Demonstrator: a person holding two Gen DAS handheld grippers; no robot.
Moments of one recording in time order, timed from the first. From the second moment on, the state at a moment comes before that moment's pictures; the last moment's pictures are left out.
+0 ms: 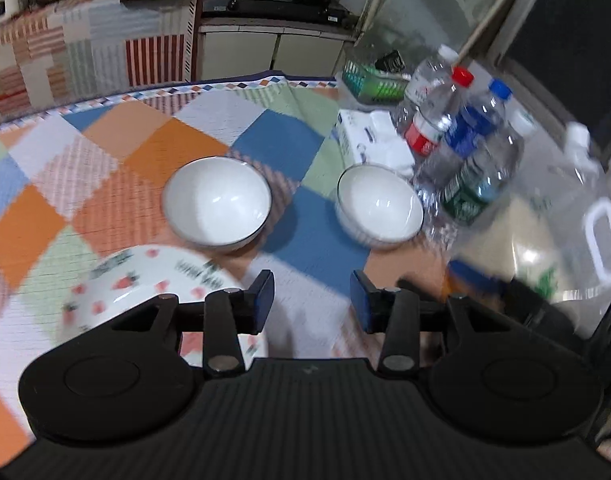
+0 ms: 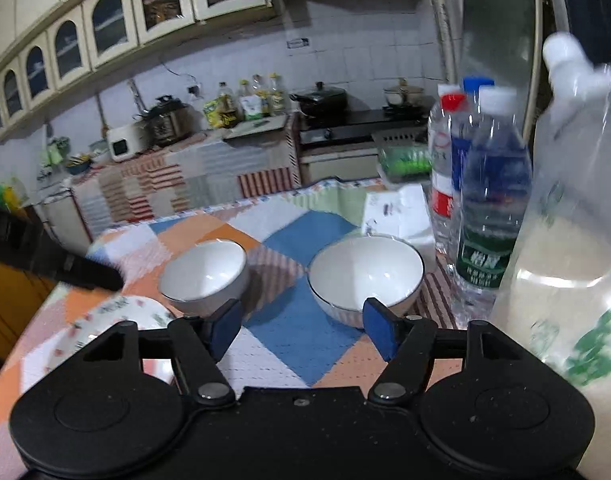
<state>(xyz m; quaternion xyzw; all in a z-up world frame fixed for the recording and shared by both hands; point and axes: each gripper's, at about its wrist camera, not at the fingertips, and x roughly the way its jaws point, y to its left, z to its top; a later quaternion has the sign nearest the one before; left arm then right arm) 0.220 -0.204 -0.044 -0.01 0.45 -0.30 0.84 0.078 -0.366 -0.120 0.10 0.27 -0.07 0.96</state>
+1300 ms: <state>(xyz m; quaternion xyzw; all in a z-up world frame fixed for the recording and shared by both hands) 0.343 -0.328 -0.177 -0.12 0.54 -0.29 0.78 0.211 -0.401 -0.223 0.02 0.32 -0.15 0.93</state>
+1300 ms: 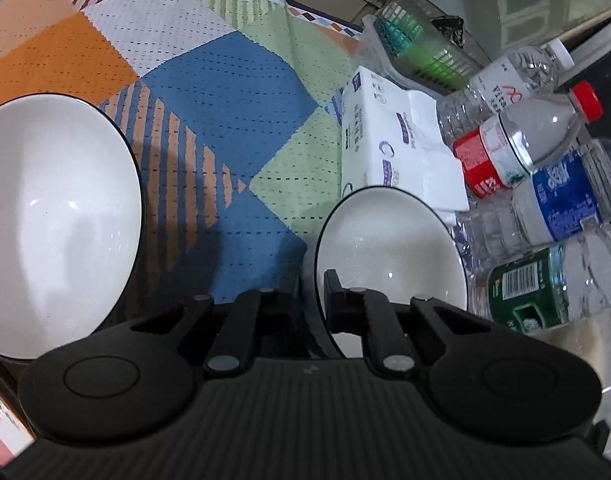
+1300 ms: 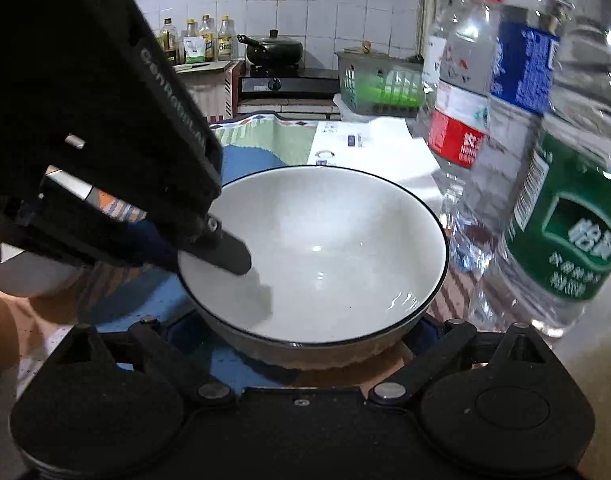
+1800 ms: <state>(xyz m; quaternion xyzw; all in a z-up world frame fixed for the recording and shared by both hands) 0.302 -0.299 -0.137 -0.06 0.54 -0.30 0.78 0.162 -0.380 -0.193 0.01 0.29 -0.09 0.95</state>
